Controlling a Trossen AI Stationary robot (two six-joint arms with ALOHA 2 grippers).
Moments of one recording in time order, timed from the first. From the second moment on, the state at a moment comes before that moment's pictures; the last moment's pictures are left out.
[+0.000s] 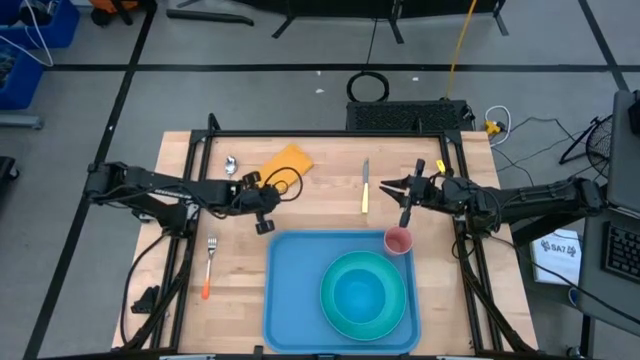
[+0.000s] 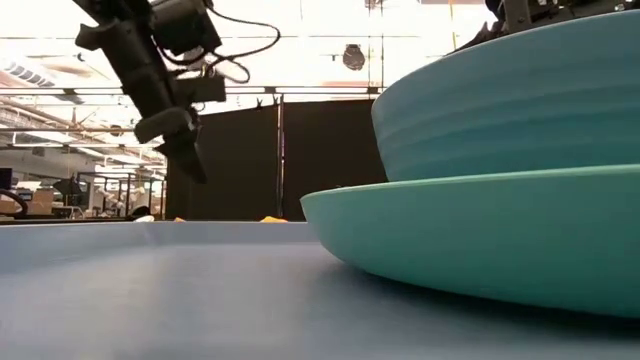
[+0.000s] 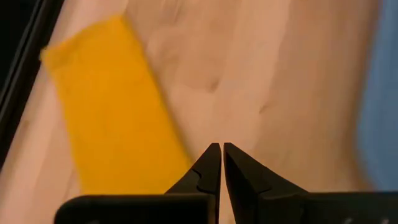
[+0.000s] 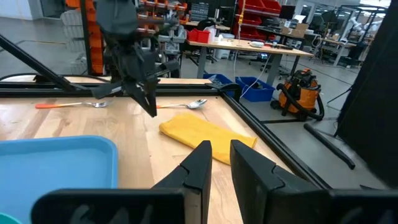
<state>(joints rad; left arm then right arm) 0.04 1.32 0.73 -0.47 -0.35 -0.09 0.00 0.73 0.37 0.25 0.34 -0.08</state>
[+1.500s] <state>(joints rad) 0.08 1.68 0.90 -0.73 -0.42 -0.17 -0.05 0.73 0.37 0.25 0.34 -0.09</state>
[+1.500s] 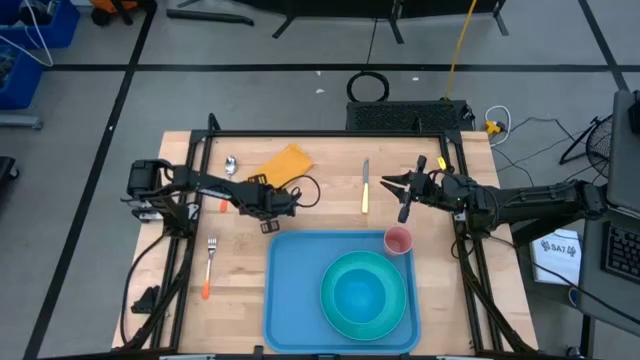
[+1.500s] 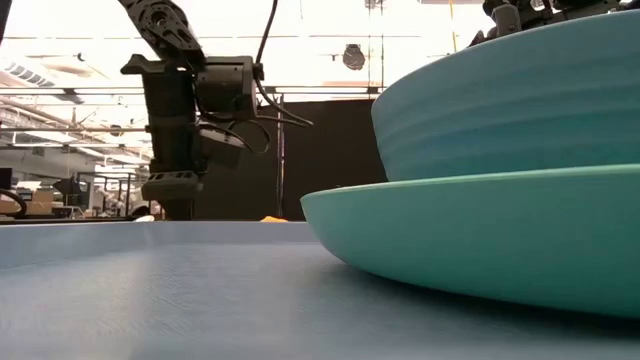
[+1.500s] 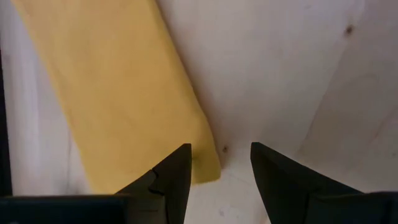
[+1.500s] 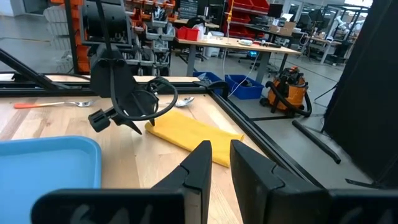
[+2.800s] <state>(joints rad) 0.14 1.70 0.90 -0.69 -0.37 -0.22 -0.05 0.73 0.37 0.35 0.34 -0.01</state>
